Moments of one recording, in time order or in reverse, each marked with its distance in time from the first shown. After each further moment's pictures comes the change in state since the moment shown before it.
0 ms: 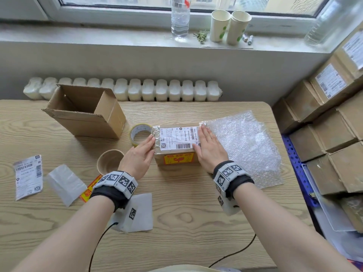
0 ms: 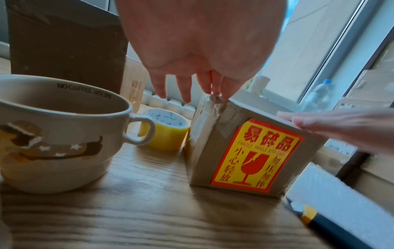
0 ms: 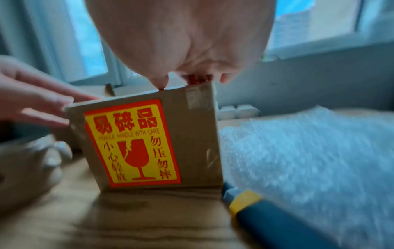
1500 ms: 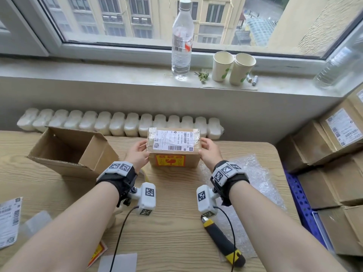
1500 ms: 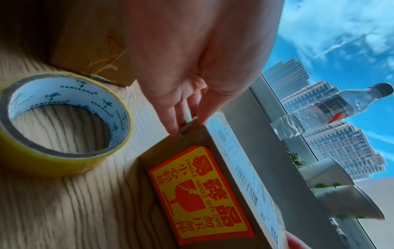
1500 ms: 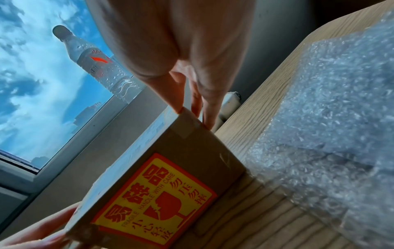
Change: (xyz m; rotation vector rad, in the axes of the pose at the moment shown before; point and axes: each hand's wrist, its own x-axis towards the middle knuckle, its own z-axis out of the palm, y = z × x) left_hand 0.165 0.032 -0.028 -0.952 0.149 -0.534; right_hand 0.153 0.020 -0.061 1.012 0.080 0.352
